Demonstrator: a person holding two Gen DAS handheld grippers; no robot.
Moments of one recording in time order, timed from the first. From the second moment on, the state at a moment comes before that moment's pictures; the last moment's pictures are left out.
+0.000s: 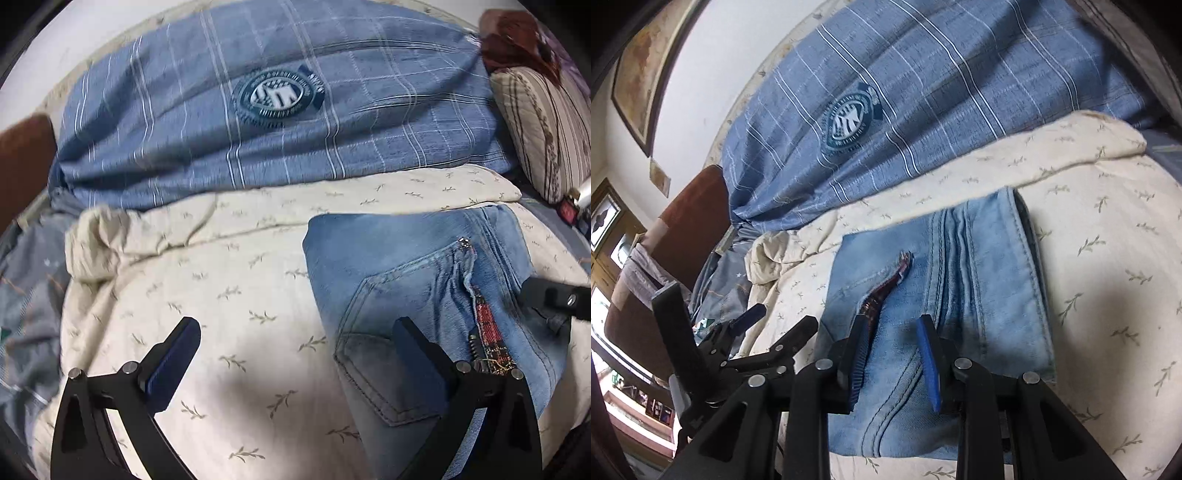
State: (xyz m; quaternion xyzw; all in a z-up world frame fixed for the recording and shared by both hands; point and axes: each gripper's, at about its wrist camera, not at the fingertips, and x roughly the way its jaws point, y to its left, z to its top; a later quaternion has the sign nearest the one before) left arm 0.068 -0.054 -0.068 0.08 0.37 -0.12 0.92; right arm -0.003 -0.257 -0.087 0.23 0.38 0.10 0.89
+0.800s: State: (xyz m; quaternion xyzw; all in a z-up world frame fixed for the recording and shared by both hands) left arm 0.054 -0.086 -0.083 0.14 0.36 -0.14 0.91; right arm 0.001 -0.256 -0.102 0.23 0.41 0.08 0.88
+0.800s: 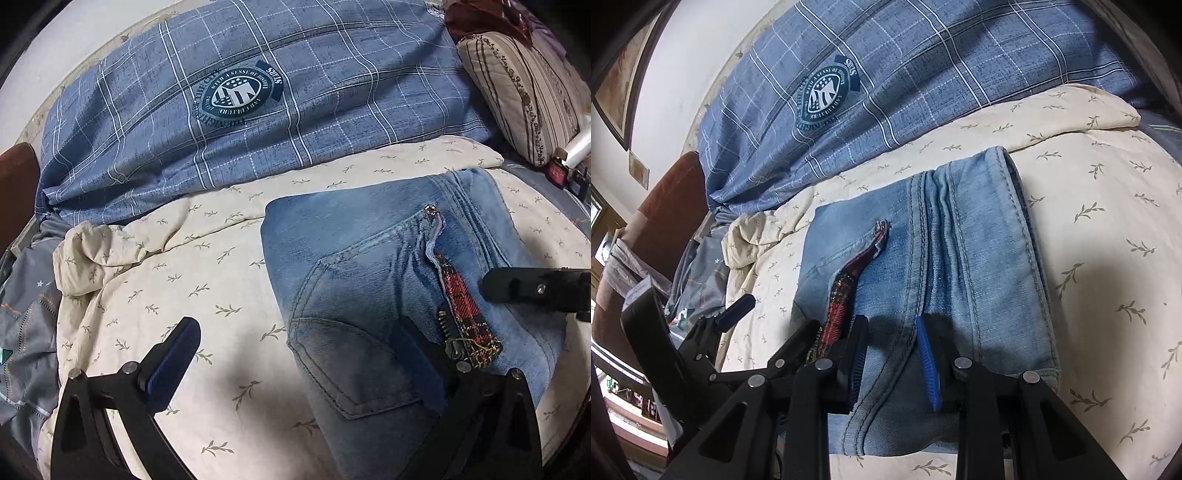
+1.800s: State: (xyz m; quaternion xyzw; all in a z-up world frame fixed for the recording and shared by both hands) left arm 0.058 -0.088 -0.083 0.13 0.37 -0.14 0.91; right arm -0.004 -0.274 -0.106 0.23 0.41 0.05 0.88
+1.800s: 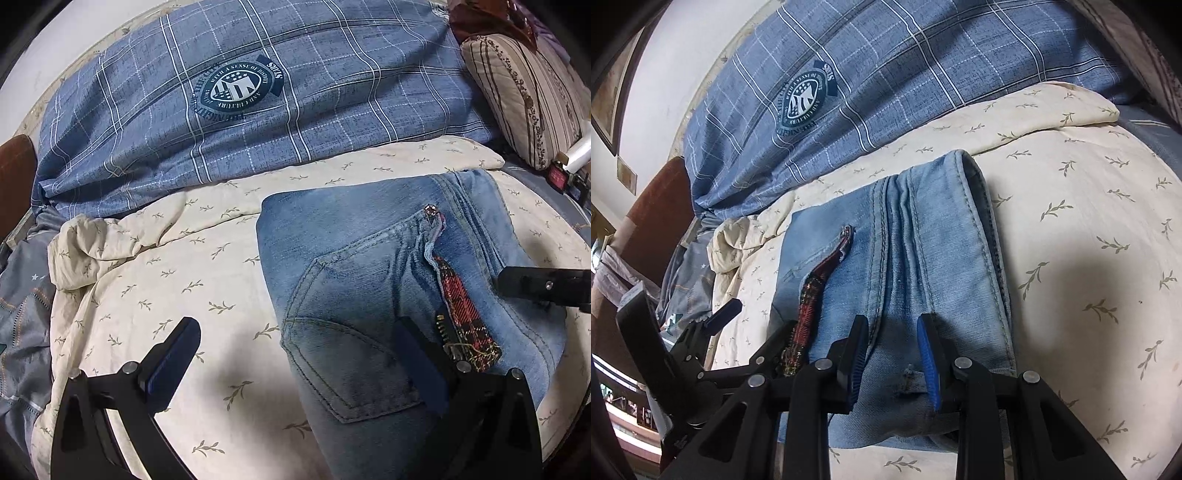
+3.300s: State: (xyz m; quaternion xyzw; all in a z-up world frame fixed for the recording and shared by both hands) left arm 0.062 -0.075 -0.064 0.04 0.38 -0.17 0.91; right arm -0.028 -0.311 -0.079 0.25 0.34 0.03 0.91
